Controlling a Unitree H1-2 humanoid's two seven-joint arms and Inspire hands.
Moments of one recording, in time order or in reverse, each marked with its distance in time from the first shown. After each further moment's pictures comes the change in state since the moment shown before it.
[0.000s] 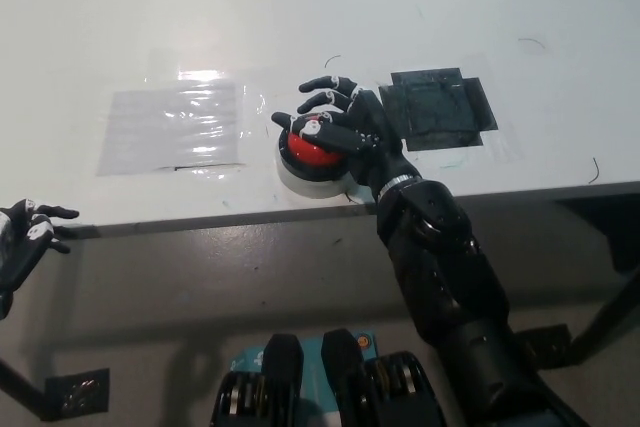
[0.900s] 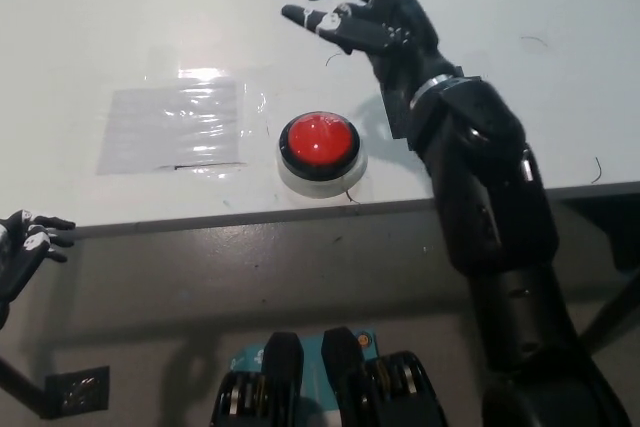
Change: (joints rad) left_arm 0.025 0.000 0.006 -0.010 0.005 0.003 0.000; right_arm -0.100 -0.071 -0.025 -0.405 0.017 0.319 -0.021
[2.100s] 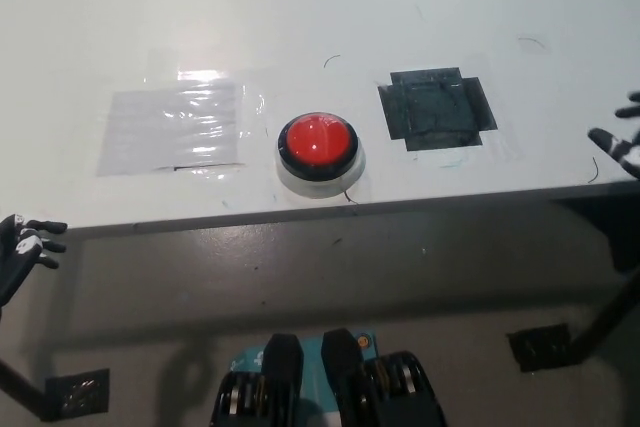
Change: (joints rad) left_arm 0.013 0.010 0.008 -0.006 0.007 0.009 0.000; right_arm 0.561 -0.321 -0.215 -0.527 0.109 0.096 0.003
